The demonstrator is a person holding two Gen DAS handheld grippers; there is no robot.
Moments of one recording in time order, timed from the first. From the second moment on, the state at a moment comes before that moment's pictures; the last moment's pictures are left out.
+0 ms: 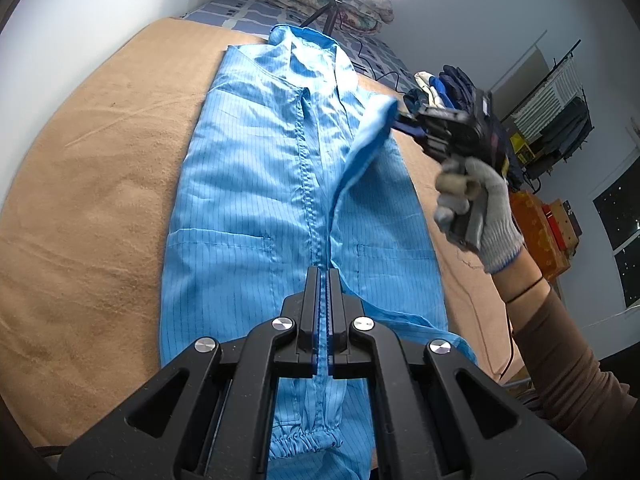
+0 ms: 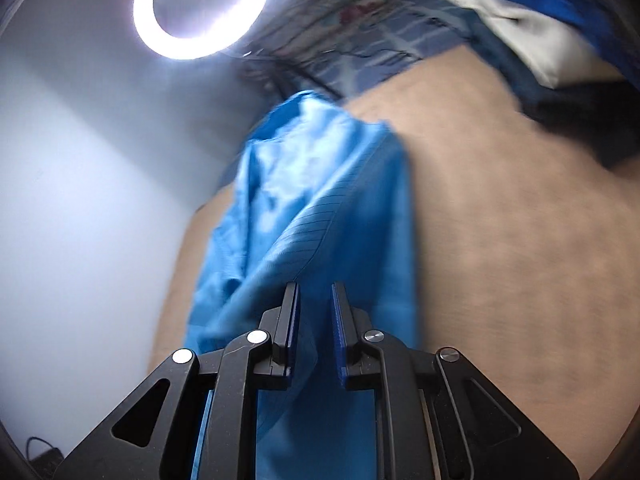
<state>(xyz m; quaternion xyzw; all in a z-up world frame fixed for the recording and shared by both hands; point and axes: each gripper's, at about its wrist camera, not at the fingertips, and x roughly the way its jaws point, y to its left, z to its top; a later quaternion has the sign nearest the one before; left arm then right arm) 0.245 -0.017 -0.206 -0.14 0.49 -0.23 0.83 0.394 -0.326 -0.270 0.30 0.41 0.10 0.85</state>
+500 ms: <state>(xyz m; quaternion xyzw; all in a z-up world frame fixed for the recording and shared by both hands) 0.238 -0.006 -0.202 -0.13 0.49 -0.22 0.83 0.425 -0.268 -0.294 0.23 0.48 0.12 0.84</state>
